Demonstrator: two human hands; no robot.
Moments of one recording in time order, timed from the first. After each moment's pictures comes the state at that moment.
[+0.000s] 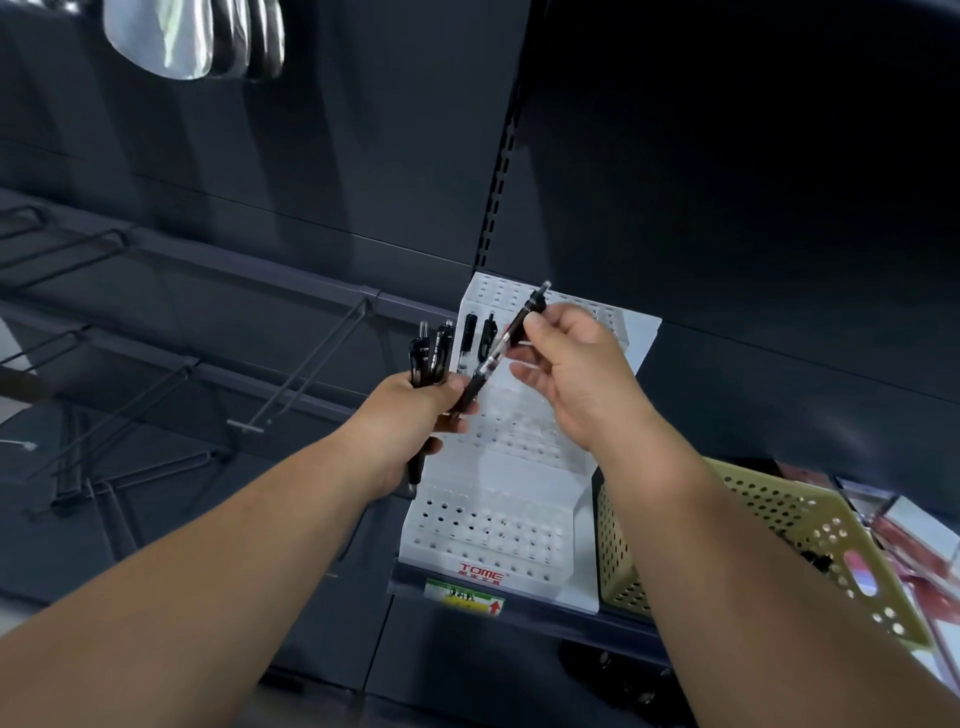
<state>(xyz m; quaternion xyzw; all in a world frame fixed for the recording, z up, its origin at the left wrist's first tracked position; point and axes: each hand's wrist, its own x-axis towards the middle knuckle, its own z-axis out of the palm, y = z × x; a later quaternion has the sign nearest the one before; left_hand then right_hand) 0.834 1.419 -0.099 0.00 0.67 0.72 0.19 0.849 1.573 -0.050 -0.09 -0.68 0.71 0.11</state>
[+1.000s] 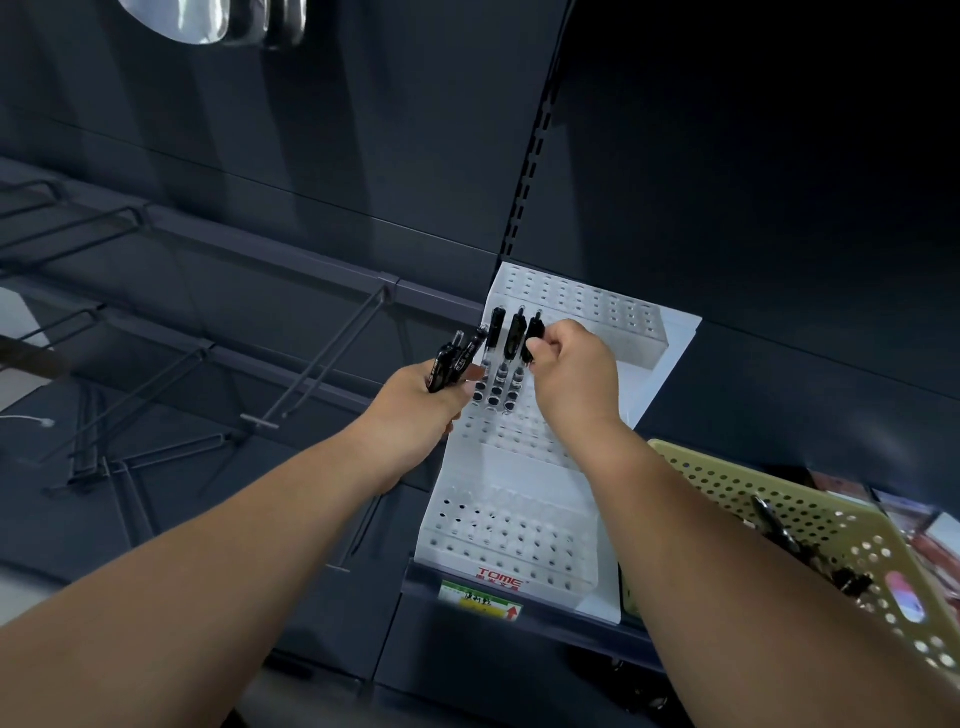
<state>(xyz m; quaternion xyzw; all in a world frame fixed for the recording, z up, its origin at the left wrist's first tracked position) 0.819 1.408 -0.110 0.07 0.74 0.65 0.13 0.799 1.575 -0.105 -0.12 -0.91 0.34 0.22</state>
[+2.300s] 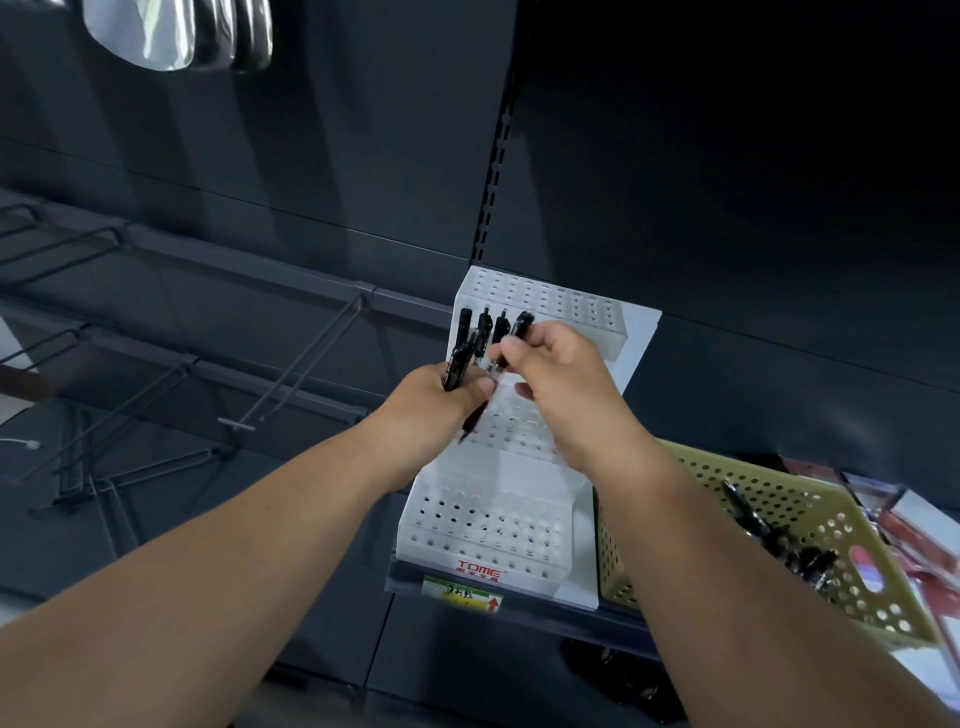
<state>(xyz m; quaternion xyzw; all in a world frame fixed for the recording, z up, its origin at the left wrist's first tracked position) 0.834 1.437 -0.097 0.12 0.76 0.63 0.14 0.858 1.570 -0.066 -0.09 -0.79 0.60 0.10</state>
